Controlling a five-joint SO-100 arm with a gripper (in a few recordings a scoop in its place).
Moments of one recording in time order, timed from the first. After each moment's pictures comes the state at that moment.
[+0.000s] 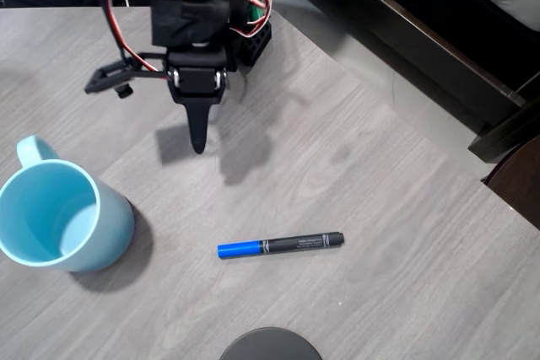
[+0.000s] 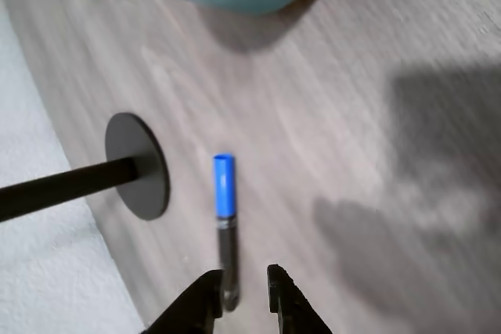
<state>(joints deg) 6.9 162.5 142.6 67.6 -8.3</state>
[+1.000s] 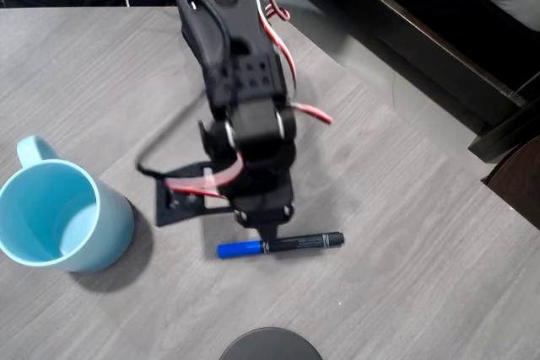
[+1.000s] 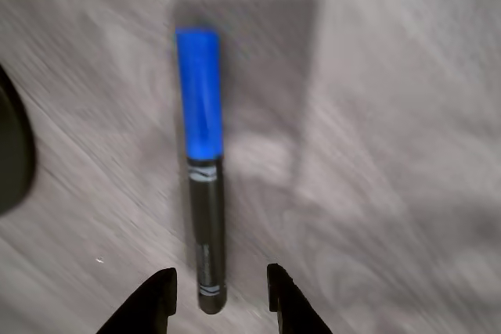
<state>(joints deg) -14.4 83.8 91.7 68.9 7.7</state>
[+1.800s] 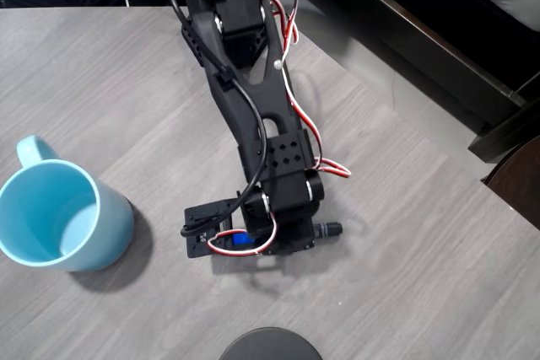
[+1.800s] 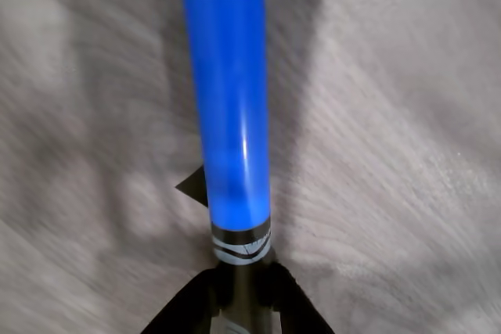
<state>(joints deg) -14.5 65.0 80.4 67.2 8.9</state>
